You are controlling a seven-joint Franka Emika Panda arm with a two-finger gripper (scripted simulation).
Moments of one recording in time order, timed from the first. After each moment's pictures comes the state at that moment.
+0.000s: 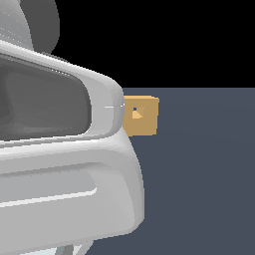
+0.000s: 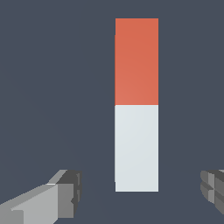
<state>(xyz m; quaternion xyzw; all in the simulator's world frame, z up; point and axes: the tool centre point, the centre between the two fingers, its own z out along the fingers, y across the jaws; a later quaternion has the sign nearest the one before) -0.090 -0.241 0.068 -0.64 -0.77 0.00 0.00</state>
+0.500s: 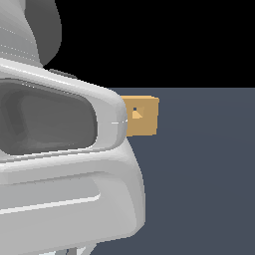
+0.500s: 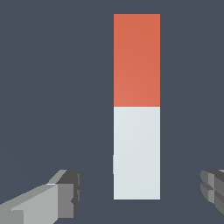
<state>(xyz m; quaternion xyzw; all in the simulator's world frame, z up) -0.089 -0.239 0.061 -0.64 -0.76 0.00 0.00</state>
